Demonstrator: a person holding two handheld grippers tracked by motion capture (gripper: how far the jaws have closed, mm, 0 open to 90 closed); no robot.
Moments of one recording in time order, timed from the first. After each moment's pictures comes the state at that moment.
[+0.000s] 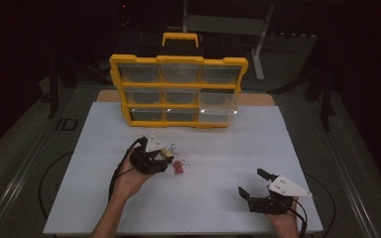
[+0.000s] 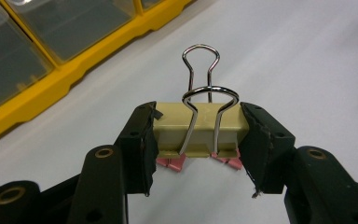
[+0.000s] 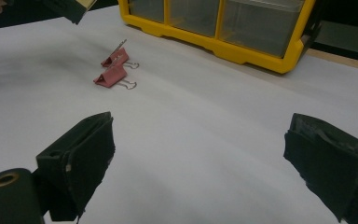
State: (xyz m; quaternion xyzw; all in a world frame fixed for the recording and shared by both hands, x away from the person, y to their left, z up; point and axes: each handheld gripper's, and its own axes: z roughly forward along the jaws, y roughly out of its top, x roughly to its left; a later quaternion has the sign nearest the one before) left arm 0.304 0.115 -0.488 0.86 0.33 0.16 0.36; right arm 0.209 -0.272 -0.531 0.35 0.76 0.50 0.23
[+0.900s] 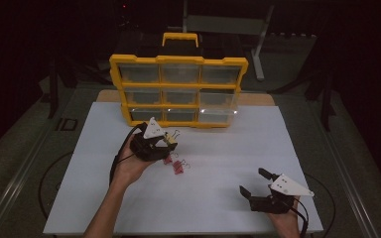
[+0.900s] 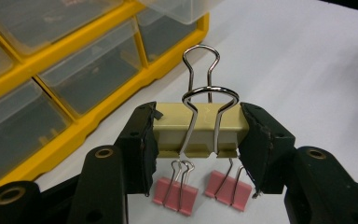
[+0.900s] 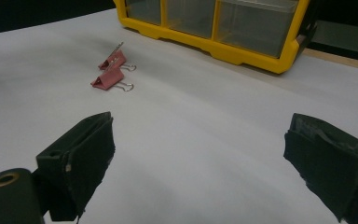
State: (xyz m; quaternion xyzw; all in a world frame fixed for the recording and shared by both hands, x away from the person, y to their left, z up) left arm 0.323 0.113 -0.451 0.85 0.31 0.17 0.40; right arm 0.211 -0.276 -0.531 0.36 0.75 0.50 0.23
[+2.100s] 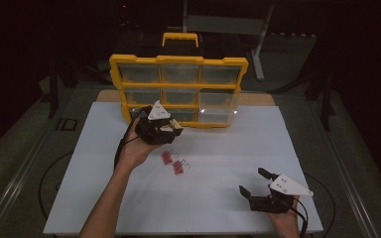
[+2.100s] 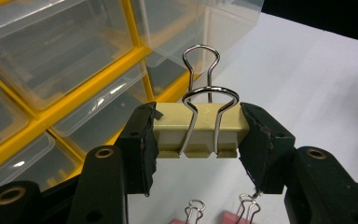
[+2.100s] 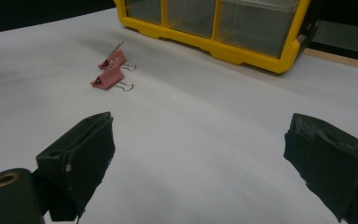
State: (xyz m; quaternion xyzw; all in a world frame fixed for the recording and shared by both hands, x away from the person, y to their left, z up) left arm 0.357 0.102 -0.429 0.84 0.29 0.17 0.41; right arm 0.212 -0.276 -0.532 0.36 0.75 0.50 0.23
